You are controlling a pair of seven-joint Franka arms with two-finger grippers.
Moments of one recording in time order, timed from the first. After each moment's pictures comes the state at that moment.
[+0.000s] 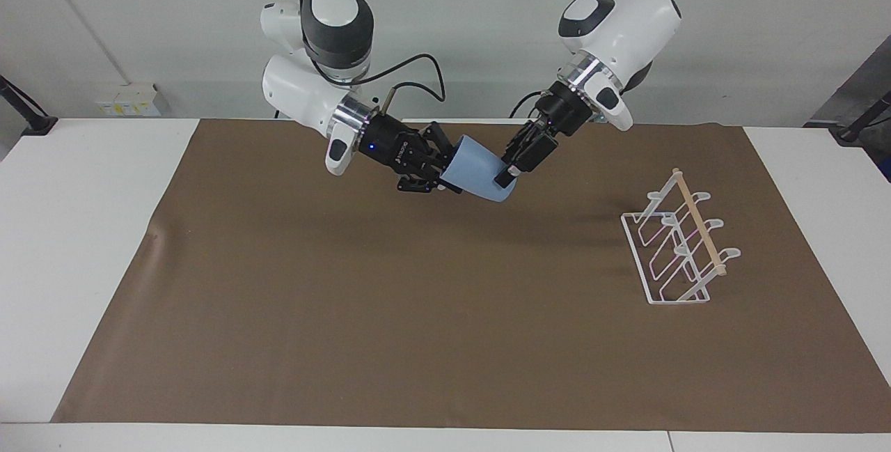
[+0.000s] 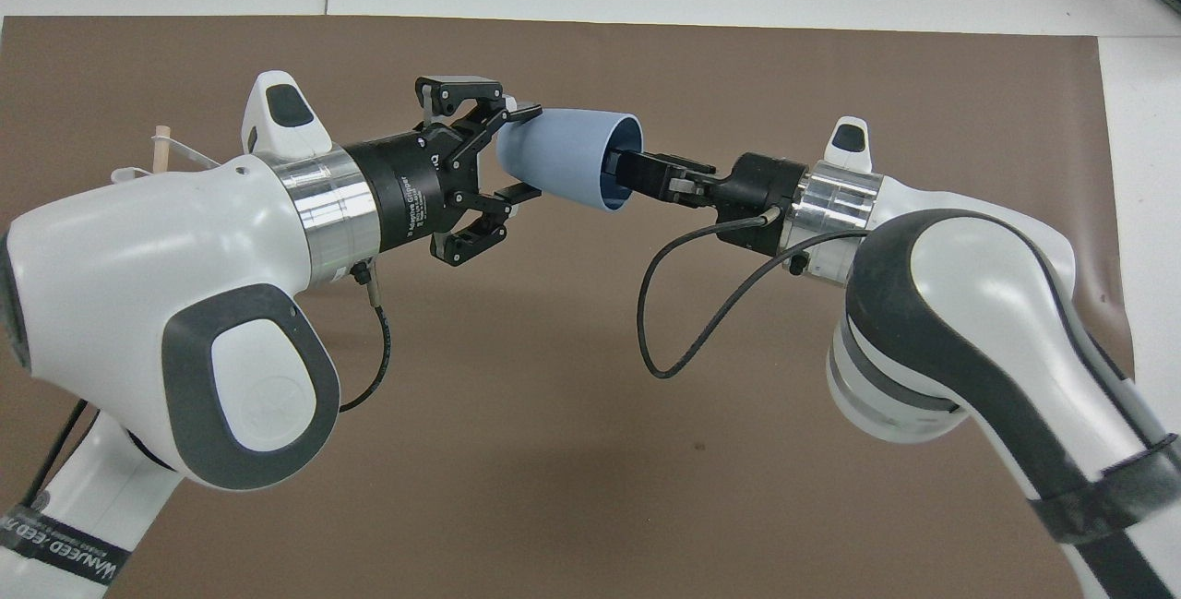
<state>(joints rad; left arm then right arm) -0.33 0.00 -0.20 -1.89 -0.85 2.58 -1.18 -0.01 0.08 0.41 -1.92 1.53 2.44 -0.69</state>
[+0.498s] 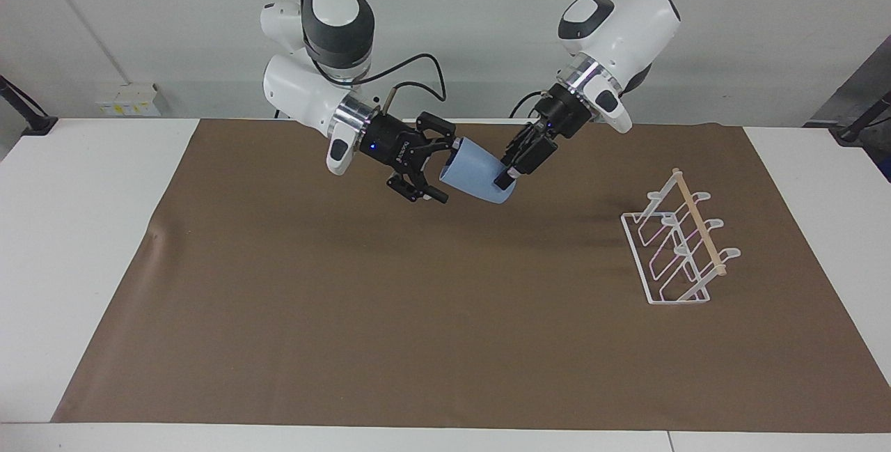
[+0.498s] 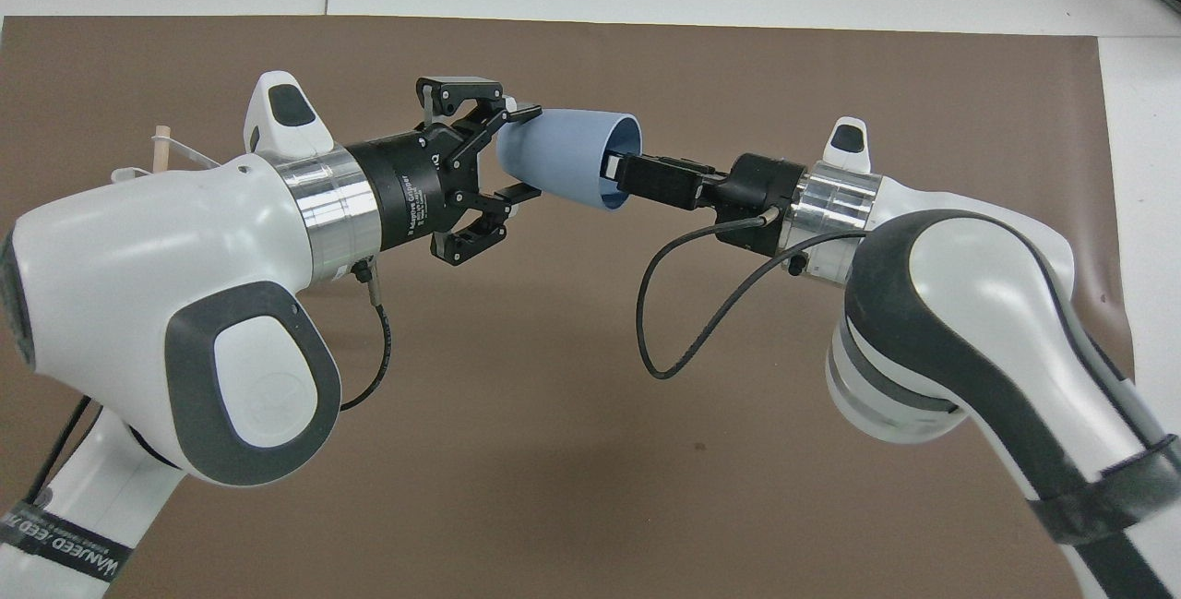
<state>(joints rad) -0.33 0.00 -0.19 -1.89 -0.85 2.58 -1.18 -0.01 0.08 0.42 -1.92 1.53 2.44 -0.69</state>
